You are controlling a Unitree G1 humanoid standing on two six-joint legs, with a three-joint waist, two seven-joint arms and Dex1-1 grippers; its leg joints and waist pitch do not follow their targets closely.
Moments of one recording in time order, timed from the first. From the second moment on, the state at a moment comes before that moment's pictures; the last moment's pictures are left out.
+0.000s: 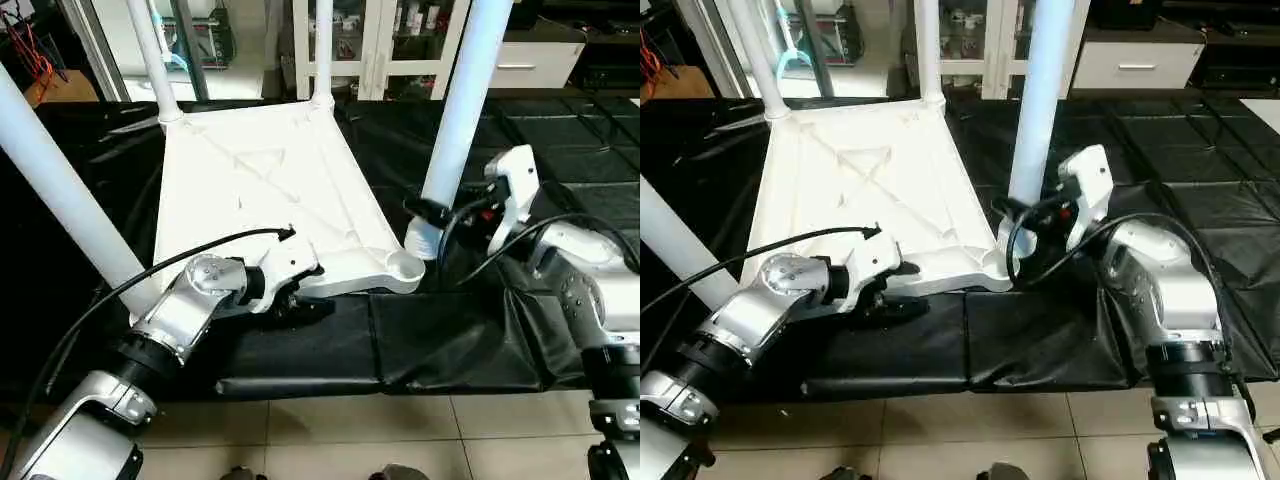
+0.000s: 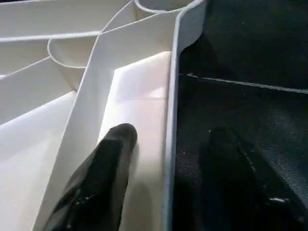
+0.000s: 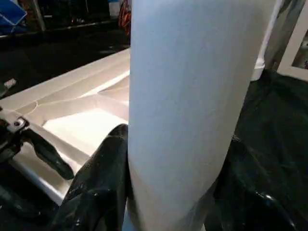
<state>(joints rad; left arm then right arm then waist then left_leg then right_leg) -0.61 0.40 -0.44 0.51 -0.06 0.08 -0.92 -0.52 -0.46 -0.04 0.23 0.35 0.38 0.82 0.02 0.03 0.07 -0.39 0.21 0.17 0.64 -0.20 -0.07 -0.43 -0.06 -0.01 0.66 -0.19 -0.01</state>
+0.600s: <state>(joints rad) -0.62 0.40 -0.43 0.54 -0.06 0.06 -0.94 -0.52 -0.45 -0.04 0.23 0.35 0.37 0.83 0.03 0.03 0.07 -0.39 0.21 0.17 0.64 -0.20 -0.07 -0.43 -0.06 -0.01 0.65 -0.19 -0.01</state>
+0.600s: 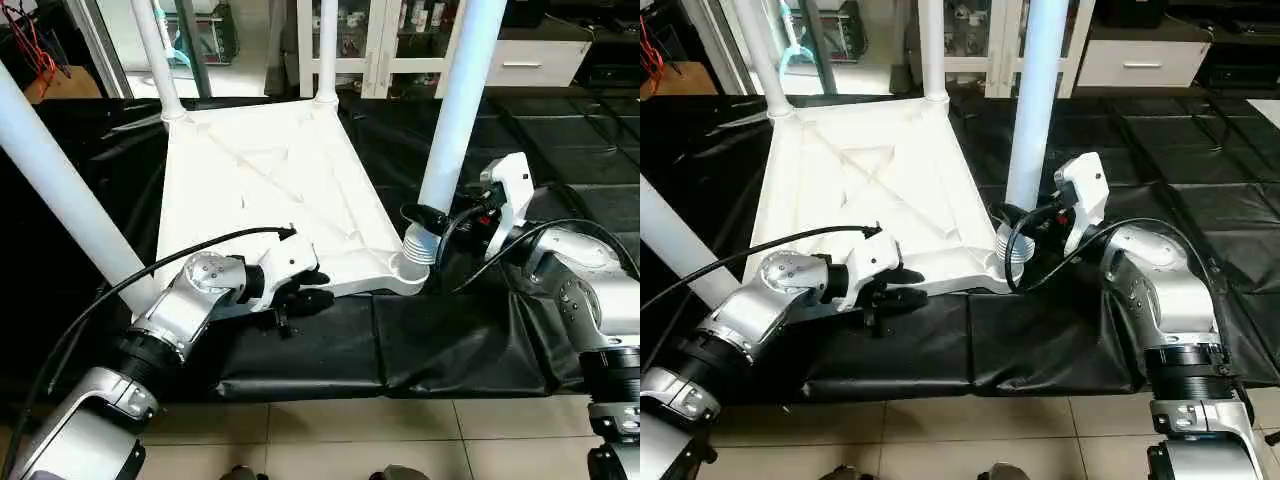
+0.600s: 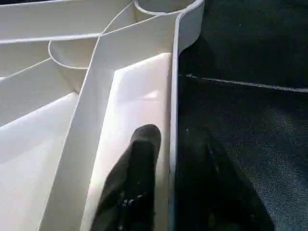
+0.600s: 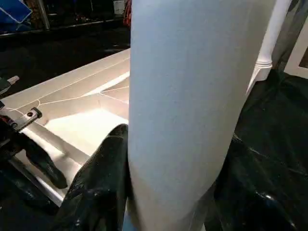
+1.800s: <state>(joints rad) -0.41 0.64 -0.39 0.24 -0.03 0.01 -1.06 -0.57 -0.43 0.01 0.40 0.46 0.27 1.25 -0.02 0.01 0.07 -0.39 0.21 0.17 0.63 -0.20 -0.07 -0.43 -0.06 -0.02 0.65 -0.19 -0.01</state>
